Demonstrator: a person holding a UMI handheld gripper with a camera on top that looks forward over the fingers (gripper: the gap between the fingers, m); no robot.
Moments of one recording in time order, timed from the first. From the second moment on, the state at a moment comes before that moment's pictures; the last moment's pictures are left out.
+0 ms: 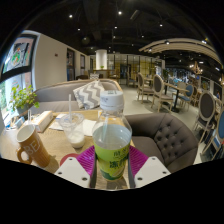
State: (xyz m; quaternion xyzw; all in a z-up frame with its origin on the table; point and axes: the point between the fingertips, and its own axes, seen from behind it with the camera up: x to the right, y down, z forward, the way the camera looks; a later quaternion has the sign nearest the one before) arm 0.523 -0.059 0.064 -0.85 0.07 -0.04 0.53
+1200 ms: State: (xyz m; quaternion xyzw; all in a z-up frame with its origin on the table) arm 0.419 -0.014 0.189 -0.52 -0.52 -0.63 0.24
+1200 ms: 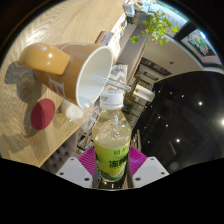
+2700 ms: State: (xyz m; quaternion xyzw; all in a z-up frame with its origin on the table) arm 0.391 -0.031 0.067 -0.85 -0.01 0.02 0.52
